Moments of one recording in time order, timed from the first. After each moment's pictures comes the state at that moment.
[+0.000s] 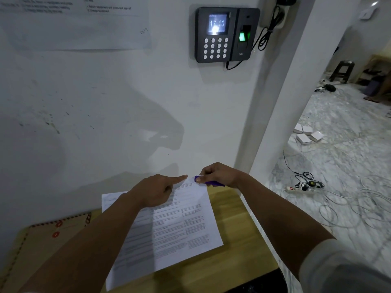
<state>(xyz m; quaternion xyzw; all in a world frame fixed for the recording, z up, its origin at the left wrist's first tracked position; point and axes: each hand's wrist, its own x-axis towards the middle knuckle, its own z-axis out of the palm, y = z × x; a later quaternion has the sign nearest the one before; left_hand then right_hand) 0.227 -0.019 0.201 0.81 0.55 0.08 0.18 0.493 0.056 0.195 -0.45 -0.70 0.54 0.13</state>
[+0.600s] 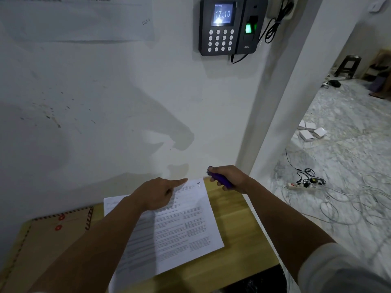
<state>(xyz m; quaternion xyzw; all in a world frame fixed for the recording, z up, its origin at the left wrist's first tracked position) 0.221 -0.026 0.174 0.80 0.56 0.06 0.21 0.516 0.053 0.161 -0.54 -0.53 0.62 0.22</state>
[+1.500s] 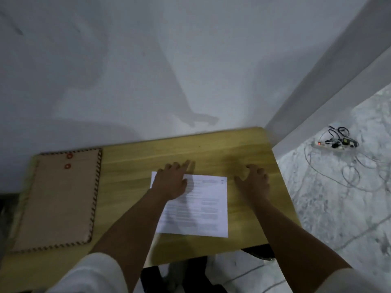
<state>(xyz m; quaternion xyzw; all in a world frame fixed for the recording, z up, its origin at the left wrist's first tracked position) 0.201 -0.039 -0.009 0.70 0.67 -0.08 0.23 0.480 -0.003 -0.028 -0.79 -0.57 0.25 0.04</state>
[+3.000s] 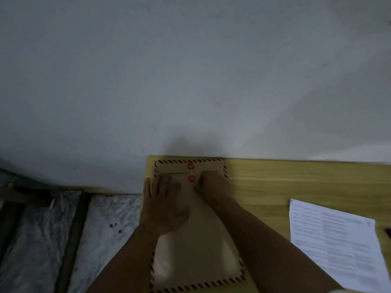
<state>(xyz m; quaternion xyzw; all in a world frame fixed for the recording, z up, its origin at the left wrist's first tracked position) -0.272 -0.180 -0.139 0.67 0.74 0.05 0.10 -0.124 -0.056 -0.079 -0.58 -0.78 0.24 -0.05</state>
